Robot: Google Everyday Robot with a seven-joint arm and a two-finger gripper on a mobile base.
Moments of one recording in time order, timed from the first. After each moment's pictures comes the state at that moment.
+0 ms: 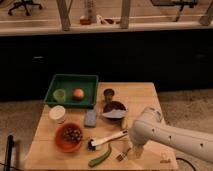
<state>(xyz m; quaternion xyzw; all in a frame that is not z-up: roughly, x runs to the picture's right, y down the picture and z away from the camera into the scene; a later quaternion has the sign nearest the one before) 0.145 0.287 0.738 -0.31 -0.07 -0.05 0.95</state>
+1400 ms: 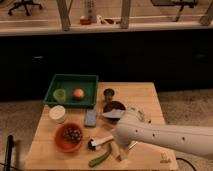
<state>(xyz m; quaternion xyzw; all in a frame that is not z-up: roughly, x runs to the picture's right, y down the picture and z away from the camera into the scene) 0.058 0.282 0.727 -0.31 -0.13 -0.16 0.93</state>
